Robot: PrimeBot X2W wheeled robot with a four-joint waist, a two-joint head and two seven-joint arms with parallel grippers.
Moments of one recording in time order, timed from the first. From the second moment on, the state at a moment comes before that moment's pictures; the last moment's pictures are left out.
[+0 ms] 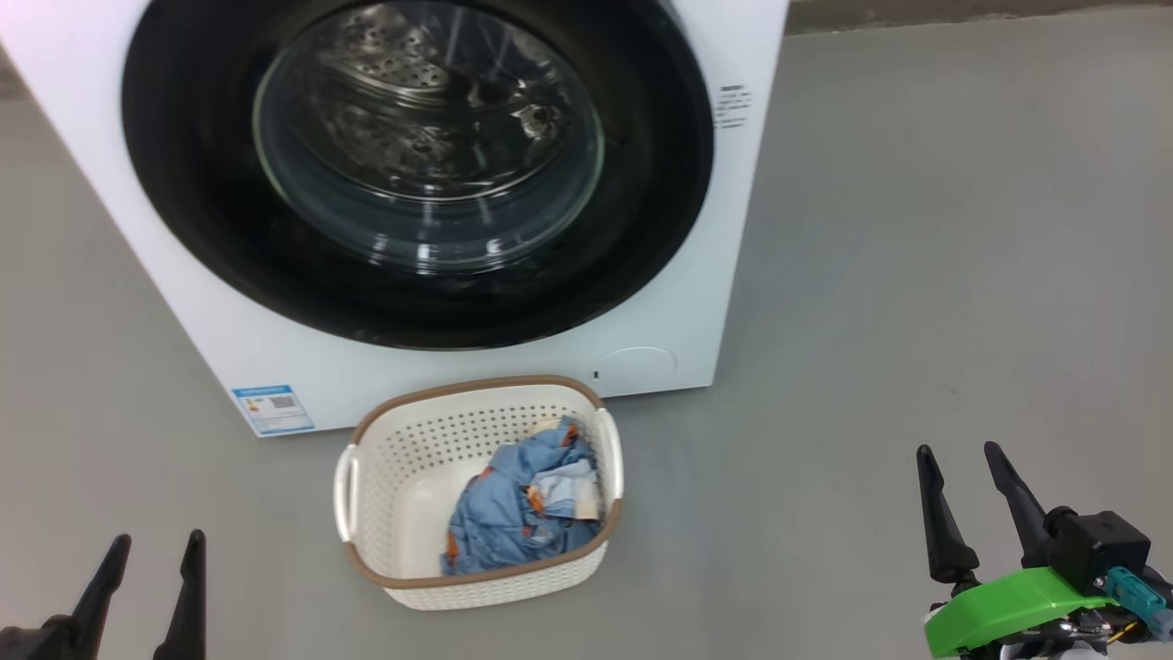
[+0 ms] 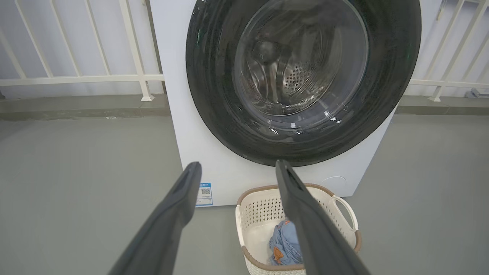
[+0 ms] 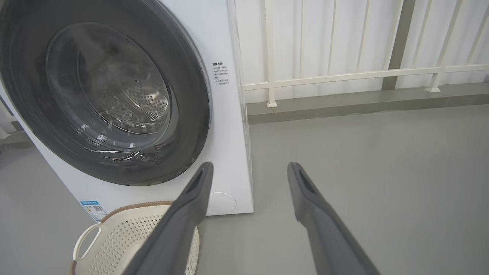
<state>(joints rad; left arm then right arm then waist) 0.02 0.31 -0.05 0.26 -0.41 -0.13 -0.25 -0.08 -0.04 -0.15 0.25 0.13 0.13 -0.25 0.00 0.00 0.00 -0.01</state>
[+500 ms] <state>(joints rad) 0.01 0.30 -0.03 0.23 -0.42 -0.13 -0.25 -0.08 -0.04 -0.17 0.24 0.14 0.13 -0.25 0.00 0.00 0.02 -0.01</state>
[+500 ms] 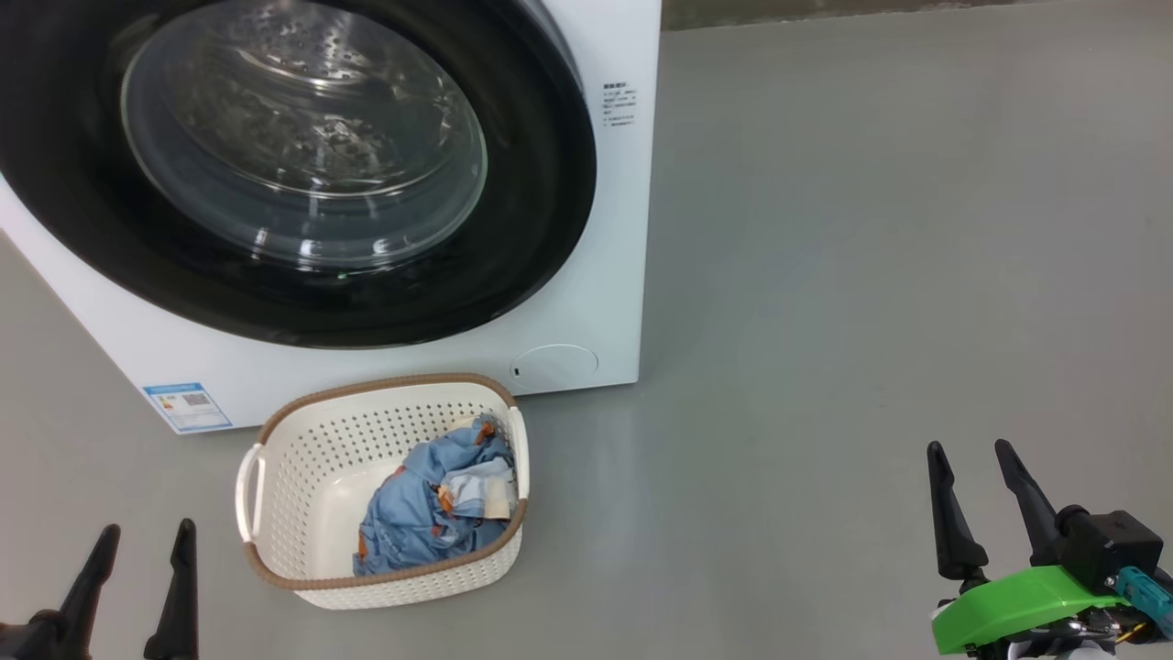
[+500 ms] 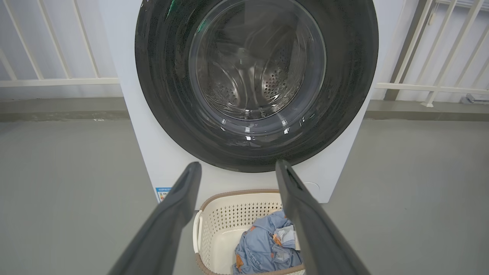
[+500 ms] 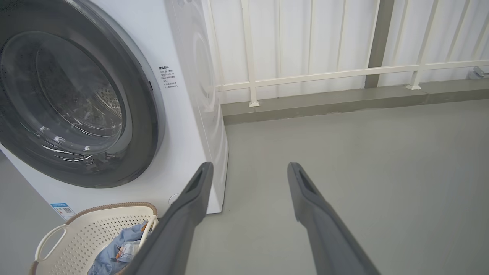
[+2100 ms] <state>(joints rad) 0.03 0.27 -0.04 0.17 -0.39 -0.13 -0.25 -0.43 -0.05 -0.12 0.26 0.84 0.13 -0.26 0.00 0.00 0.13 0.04</state>
